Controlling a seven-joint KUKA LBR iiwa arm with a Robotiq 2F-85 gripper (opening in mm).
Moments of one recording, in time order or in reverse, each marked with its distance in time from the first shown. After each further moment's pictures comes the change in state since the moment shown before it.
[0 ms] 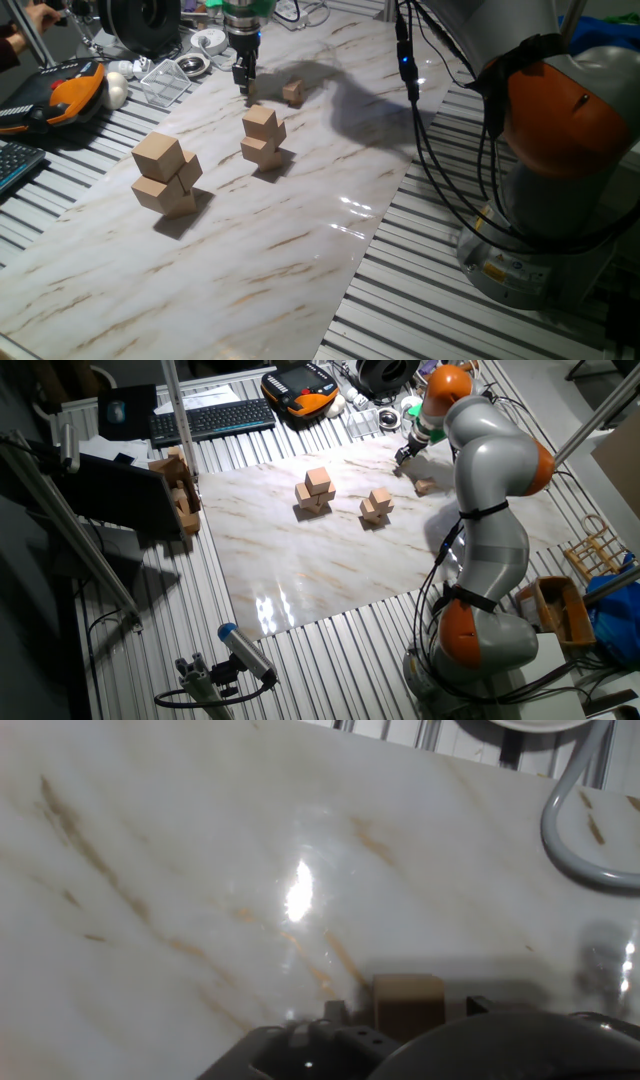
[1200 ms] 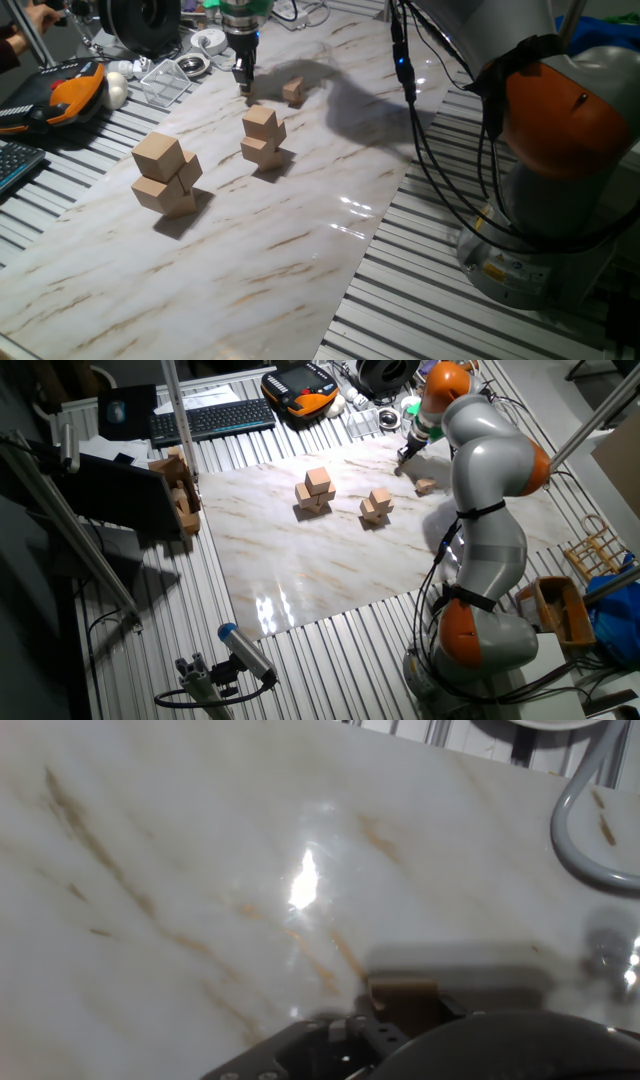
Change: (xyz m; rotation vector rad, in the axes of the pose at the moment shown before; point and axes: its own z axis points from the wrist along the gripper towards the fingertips) arm 0.000 0.002 -0.004 -0.016 0.025 -0.001
